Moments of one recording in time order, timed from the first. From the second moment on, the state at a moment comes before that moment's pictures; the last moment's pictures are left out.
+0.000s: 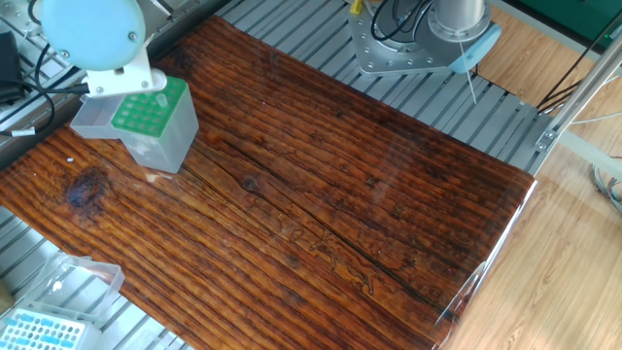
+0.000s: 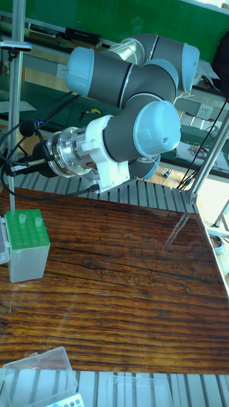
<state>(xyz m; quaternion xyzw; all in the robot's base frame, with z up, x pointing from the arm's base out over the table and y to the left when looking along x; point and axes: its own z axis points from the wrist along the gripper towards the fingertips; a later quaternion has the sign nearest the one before) 0.498 -0.243 0.245 0.39 -0.81 0.24 0.37</state>
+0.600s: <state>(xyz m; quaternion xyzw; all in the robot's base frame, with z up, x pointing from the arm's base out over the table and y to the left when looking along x) 0.500 -0.240 0.236 0.40 -0.81 0.23 0.37</state>
